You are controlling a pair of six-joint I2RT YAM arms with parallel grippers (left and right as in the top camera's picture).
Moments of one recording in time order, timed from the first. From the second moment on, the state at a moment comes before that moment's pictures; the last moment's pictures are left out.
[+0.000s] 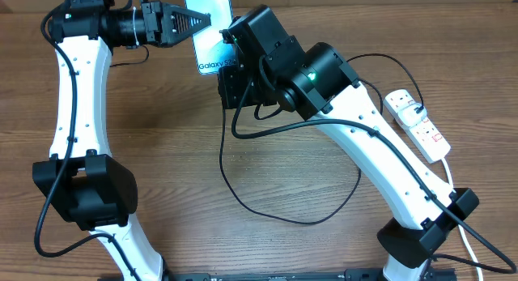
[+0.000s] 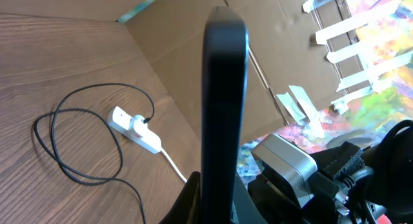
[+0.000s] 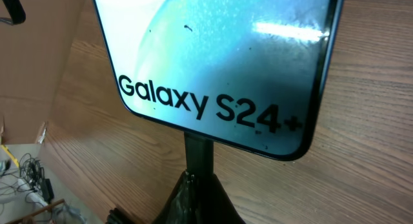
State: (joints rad) left arm 0.09 2.03 2.07 -1.01 1.53 -0.05; right arm 0.72 1.90 2.18 -1.17 -0.20 0.51
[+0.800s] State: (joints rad) left arm 0.11 2.03 2.07 -1.01 1.53 -0.08; right arm 0.72 1.90 2.18 -1.14 -0.18 0.33
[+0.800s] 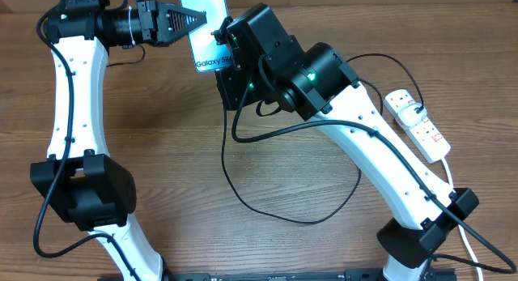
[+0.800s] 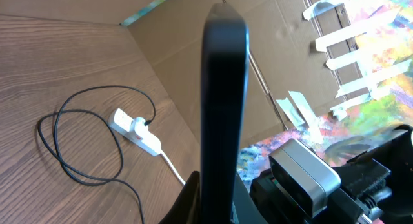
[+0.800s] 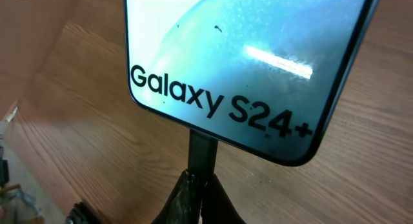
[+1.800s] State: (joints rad) left arm 0.12 2.03 2.07 -1.00 1.53 -0.10; right arm 0.73 1.90 2.18 -1.12 -0.18 0.28
